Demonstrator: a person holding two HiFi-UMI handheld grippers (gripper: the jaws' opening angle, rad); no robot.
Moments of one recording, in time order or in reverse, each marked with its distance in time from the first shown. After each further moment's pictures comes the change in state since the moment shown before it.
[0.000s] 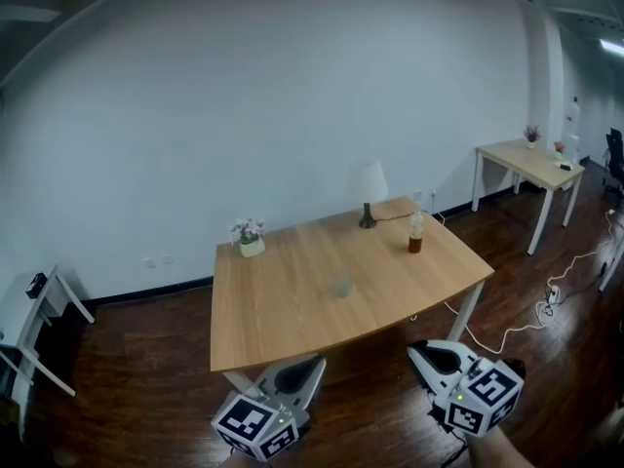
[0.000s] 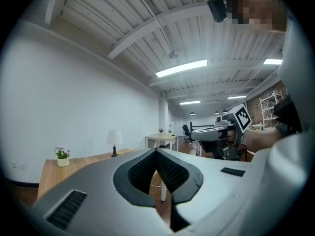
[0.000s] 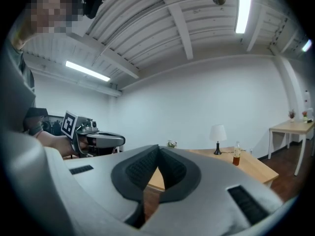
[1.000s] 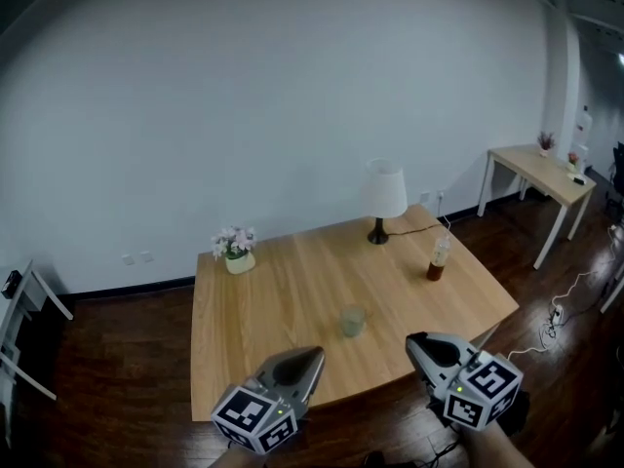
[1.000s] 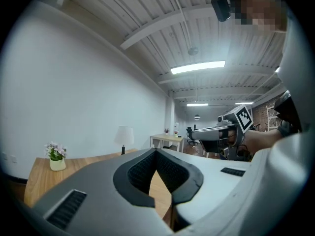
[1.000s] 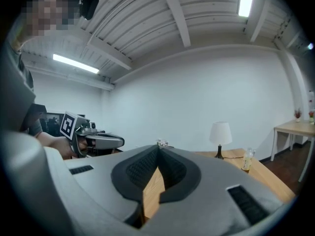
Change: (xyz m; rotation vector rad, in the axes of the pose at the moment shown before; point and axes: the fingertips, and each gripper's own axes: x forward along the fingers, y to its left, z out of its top) left arm 0.145 0.206 -0.029 -0.077 0.000 0.019; right arm 0.212 -0.135 0.021 -0.007 0.061 -0.010
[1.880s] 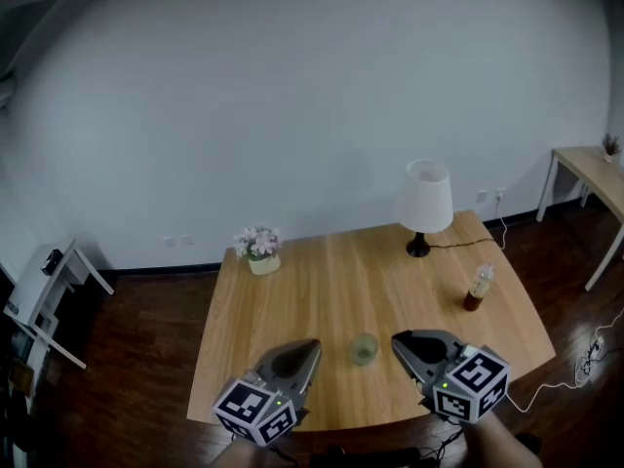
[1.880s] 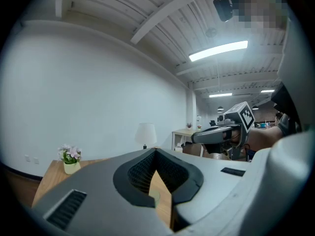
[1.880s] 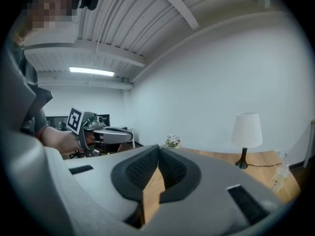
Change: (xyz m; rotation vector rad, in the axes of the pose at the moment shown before) left arm 0.111 0.077 -0.013 0.029 0.059 0.260; right arm 0.114 -0.103 -0.003 -0.015 0.072 0.324
